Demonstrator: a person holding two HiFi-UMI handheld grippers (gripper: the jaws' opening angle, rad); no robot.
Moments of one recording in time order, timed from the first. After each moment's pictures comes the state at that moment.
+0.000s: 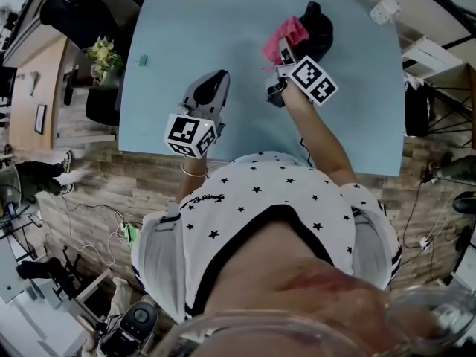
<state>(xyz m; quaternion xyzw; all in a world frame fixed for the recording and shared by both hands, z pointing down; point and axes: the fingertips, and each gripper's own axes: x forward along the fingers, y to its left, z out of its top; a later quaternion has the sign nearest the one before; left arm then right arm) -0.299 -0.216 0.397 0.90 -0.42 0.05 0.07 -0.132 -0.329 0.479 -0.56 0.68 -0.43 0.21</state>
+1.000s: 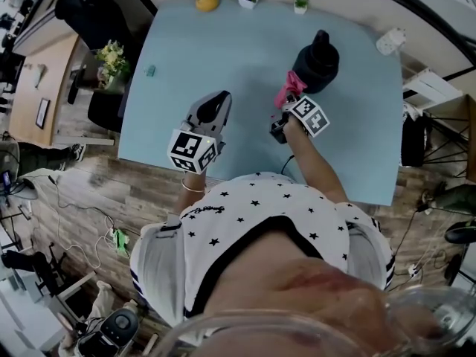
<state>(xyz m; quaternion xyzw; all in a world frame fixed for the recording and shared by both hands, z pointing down) -0.310 -0.224 0.409 0.89 -0.45 0.06 0.08 -0.109 -0.300 0.622 -0.62 0.57 -0.52 0.11</state>
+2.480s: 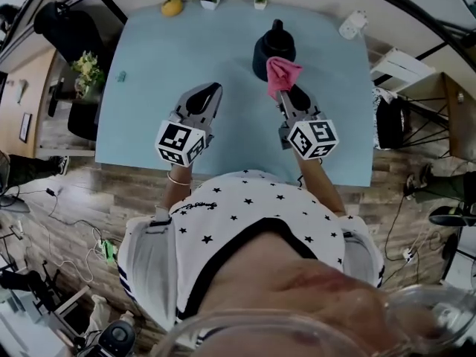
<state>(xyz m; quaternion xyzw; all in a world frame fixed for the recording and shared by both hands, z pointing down) -0.224 -0.205 0.384 0.92 -0.39 0.06 0.04 -0.065 -0.221 0.406 -0.50 0.85 -0.12 0.05</state>
